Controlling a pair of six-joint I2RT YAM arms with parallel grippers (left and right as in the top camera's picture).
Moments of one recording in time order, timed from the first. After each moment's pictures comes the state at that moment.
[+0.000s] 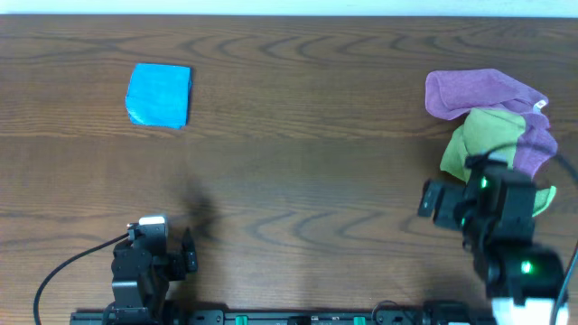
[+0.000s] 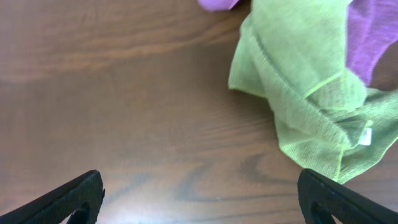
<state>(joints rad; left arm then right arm) 0.00 0.01 0.24 -0.90 -0.06 -0.02 -0.01 0.83 0.86 -0.92 0.08 0.21</state>
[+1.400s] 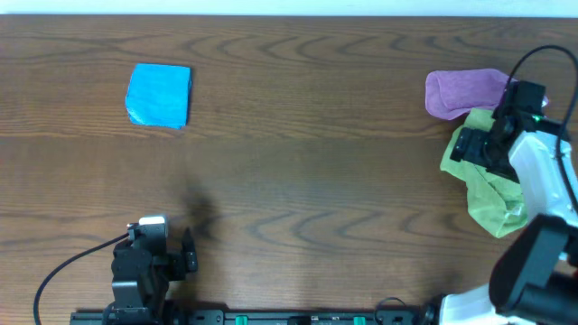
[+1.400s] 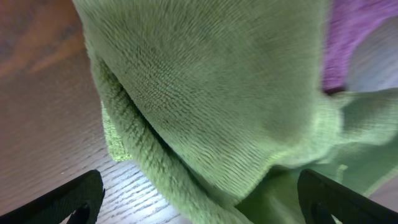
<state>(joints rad) 0.00 0.01 0.24 -0.90 -0.06 -0.02 -0.29 1.71 1.19 -0.83 0.17 0.14</state>
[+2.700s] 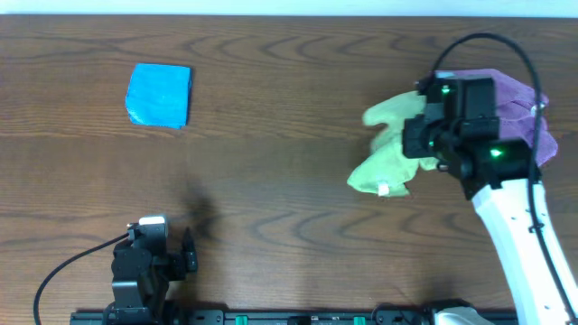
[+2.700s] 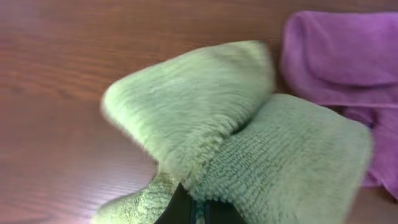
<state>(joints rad) 0.00 0.01 0.24 -0.90 -0.06 -0.02 0.15 1.31 1.21 -0.82 0.00 0.07</state>
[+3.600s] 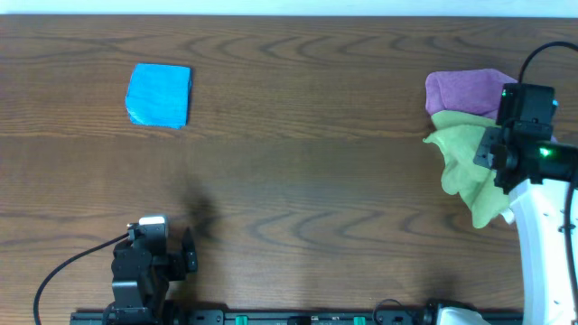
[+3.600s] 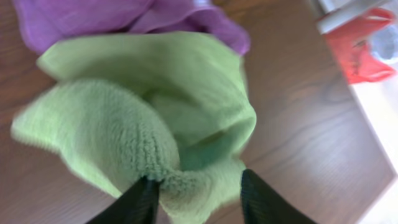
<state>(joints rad) 0.00 0.01 0.24 -0.90 -0.06 -0.02 -0.14 1.31 1.21 -0.97 0.44 0.20</state>
